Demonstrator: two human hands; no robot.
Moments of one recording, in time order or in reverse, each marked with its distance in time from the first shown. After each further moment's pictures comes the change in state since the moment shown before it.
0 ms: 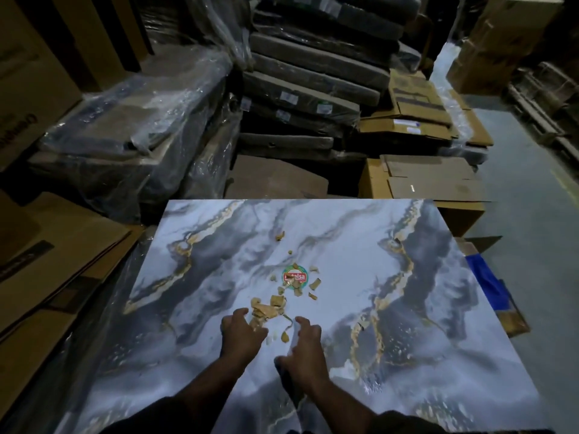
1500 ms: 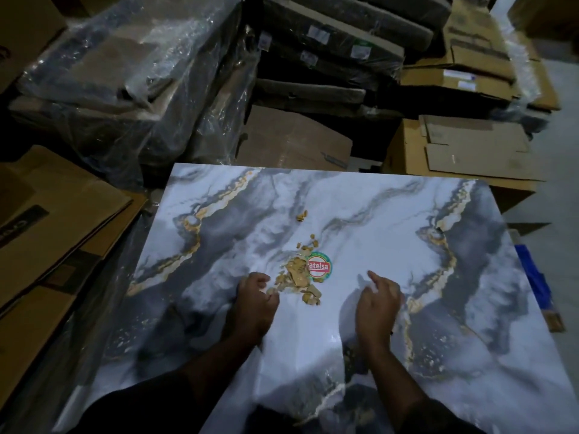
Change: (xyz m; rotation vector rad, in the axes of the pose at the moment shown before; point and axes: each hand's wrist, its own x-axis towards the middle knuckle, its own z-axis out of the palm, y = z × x) left_hand 0.062 0.009 -0.001 -0.112 0.096 0.204; right_hand 0.094 0.016 -0.071 0.107 0.693 -0.071
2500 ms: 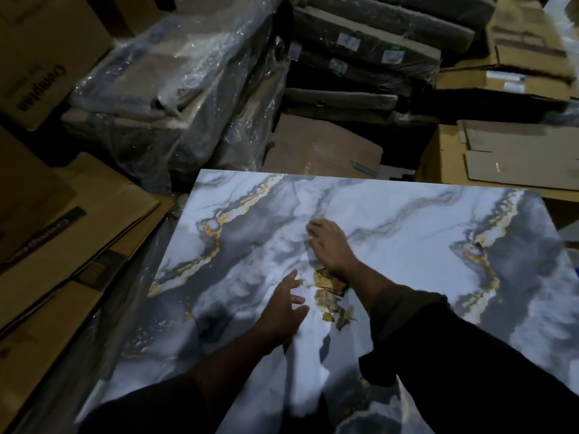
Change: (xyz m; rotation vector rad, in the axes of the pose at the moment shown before) left_hand -0.001 0.030 0.005 -0.164 -0.320 -0.022; right_hand 0.100 -0.095 0.121 -0.201 -0.755 -0.658
